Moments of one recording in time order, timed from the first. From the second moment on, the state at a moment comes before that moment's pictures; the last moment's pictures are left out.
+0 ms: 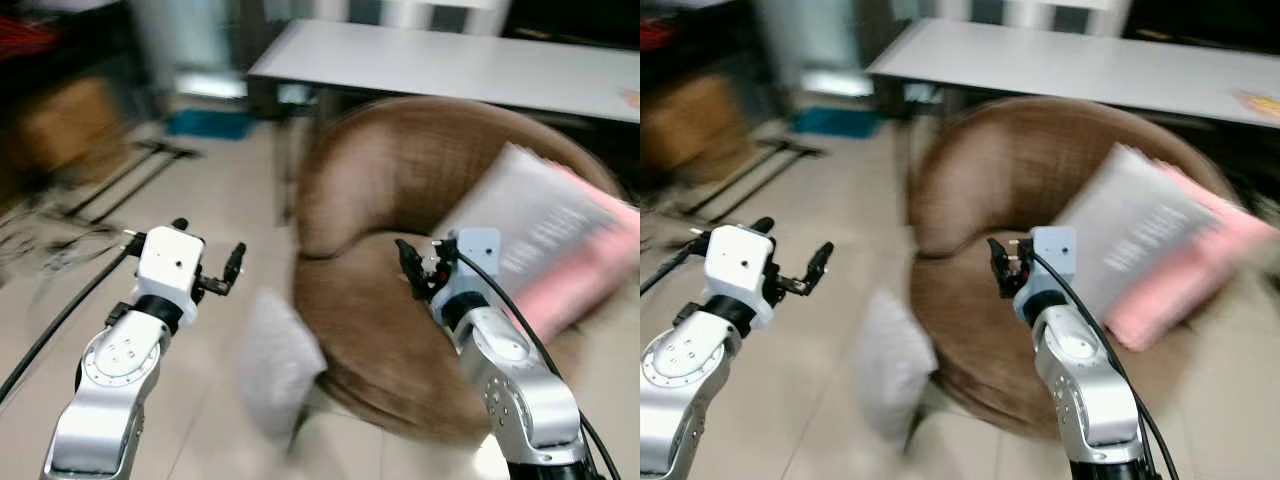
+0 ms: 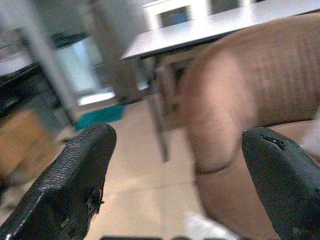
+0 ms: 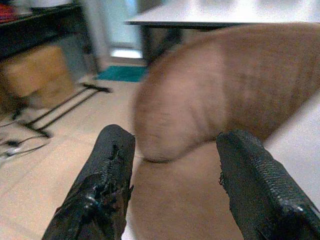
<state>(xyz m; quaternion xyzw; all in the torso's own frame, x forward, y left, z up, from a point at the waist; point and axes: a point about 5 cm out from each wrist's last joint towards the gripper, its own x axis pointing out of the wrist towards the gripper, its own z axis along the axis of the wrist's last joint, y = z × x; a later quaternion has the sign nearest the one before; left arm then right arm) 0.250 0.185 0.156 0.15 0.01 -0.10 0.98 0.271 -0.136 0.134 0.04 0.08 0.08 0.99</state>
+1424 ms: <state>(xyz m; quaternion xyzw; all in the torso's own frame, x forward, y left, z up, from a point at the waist) 0.249 0.182 0.156 0.17 0.00 -0.11 0.98 0.273 -0.144 0.133 0.03 0.07 0.05 1.00</state>
